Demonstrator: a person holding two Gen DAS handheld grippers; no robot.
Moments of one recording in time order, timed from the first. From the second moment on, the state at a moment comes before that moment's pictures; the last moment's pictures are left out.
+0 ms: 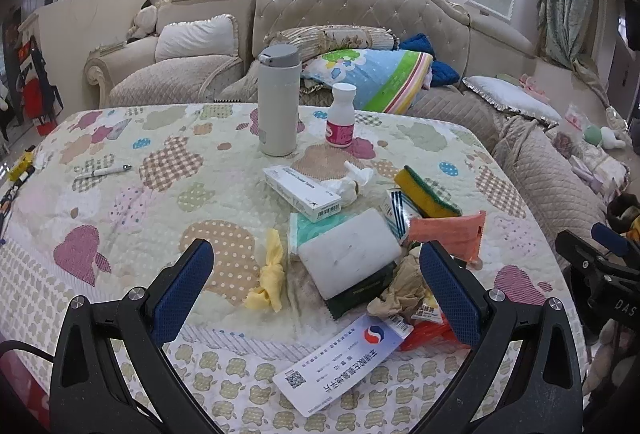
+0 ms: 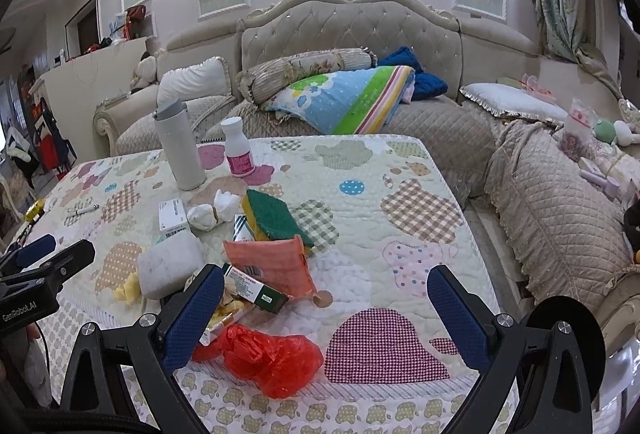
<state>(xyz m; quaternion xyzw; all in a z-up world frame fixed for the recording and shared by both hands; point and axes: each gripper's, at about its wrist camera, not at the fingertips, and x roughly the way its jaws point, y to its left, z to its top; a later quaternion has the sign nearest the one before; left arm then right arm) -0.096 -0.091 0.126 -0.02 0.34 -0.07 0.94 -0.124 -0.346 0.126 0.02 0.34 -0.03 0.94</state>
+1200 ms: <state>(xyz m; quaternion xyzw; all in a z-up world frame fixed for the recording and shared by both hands) -0.101 -0.072 0.074 0.03 0.43 -0.14 0.89 -0.107 -0.324 0.045 0.04 0.46 0.08 0.88</state>
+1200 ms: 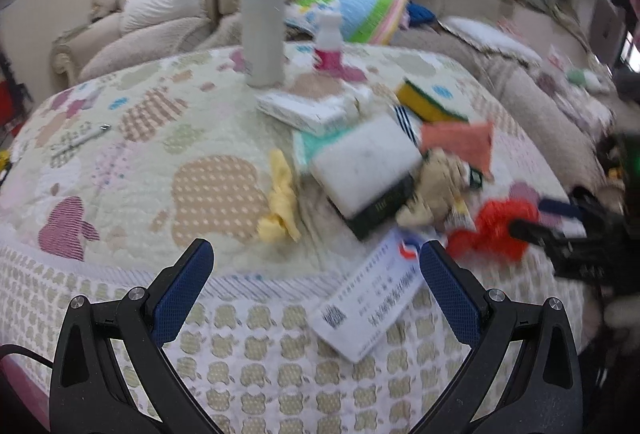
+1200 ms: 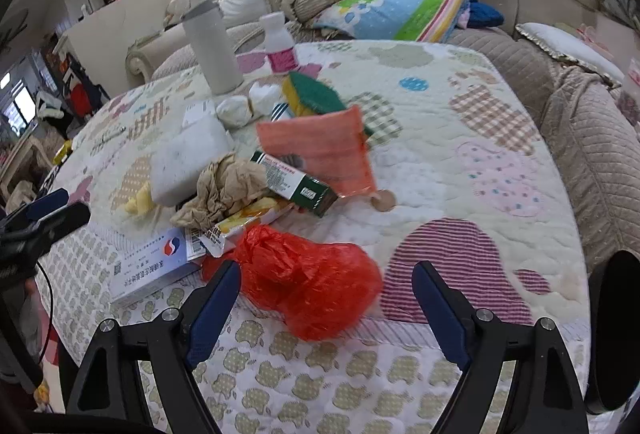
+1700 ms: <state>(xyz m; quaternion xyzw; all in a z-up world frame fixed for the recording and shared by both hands) -0.098 -0.112 0.019 0.11 0.50 -0.20 0.84 -0.102 -0.323 0.030 0.07 0.47 0.15 0.87</state>
